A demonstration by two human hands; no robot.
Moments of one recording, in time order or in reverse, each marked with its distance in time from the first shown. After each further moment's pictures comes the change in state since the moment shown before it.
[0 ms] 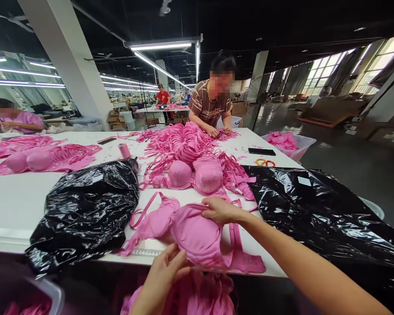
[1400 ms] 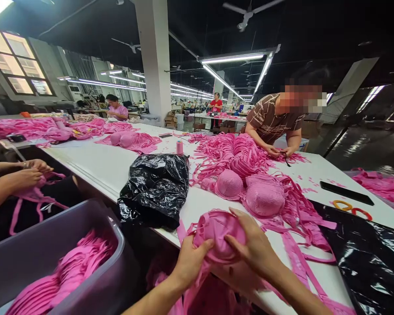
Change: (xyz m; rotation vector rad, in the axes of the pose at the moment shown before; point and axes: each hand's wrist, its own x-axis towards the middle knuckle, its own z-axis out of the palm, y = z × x) left_hand 0.008 -0.004 -0.036 -0.153 0.249 0.389; right_hand -0.008 -0.054 0.065 -0.017 0.365 -0.405
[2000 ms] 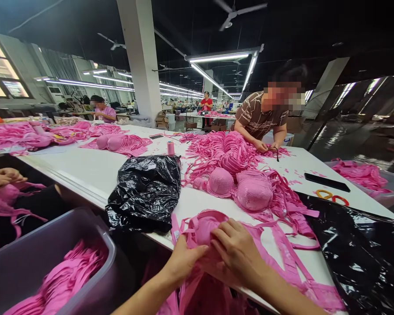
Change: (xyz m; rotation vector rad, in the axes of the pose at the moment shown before) left_hand 0.003 0.010 -0.007 -0.014 0.005 -0.150; right_hand -0.002 -0.030 0.001 -0.263 -0.006 -0.219
